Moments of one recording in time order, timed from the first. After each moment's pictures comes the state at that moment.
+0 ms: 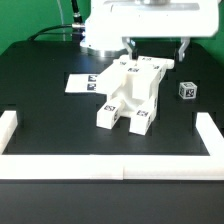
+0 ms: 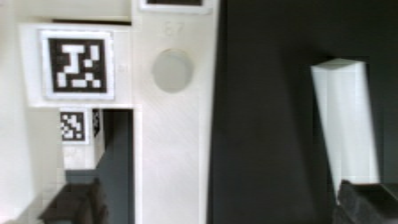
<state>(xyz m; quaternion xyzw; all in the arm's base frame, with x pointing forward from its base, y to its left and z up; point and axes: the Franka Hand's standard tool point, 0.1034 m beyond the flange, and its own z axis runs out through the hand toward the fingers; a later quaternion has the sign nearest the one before) 0.543 0.053 0.144 -0.98 0.18 0.02 0.05</state>
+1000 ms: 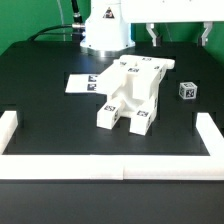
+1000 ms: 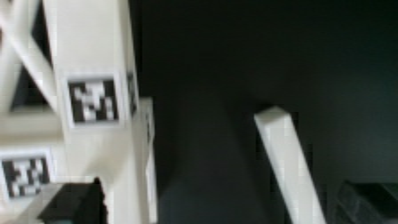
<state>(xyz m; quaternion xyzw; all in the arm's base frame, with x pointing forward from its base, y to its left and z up) 0.509 0.102 0.151 -0.98 0.21 0.03 0.06</state>
